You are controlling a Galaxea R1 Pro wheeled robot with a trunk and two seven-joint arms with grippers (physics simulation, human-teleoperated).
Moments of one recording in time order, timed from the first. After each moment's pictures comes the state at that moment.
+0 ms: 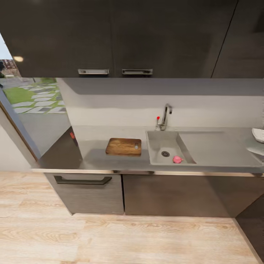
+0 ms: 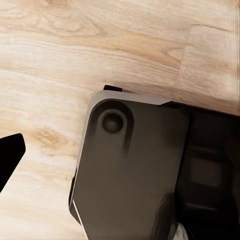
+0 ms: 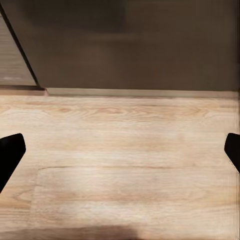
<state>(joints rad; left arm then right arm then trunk) 0.00 -0.01 0.02 -0.25 0.20 -0.27 0.00 0.30 0.07 -0.07 -0.80 0.12 -0.68 -0.07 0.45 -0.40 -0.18</state>
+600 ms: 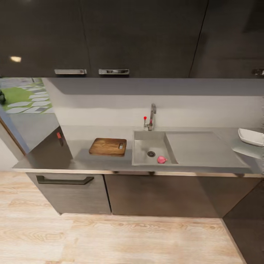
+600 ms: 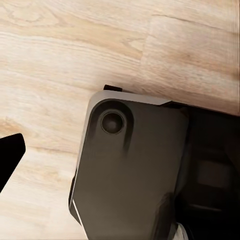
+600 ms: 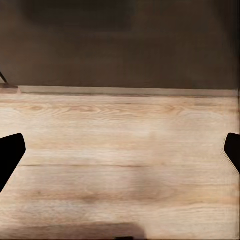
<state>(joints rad) 0.00 -0.01 0.02 -0.25 0.20 -0.27 0.00 0.30 0.07 -0.07 -0.79 0.12 -0.68 -0.07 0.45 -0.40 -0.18</state>
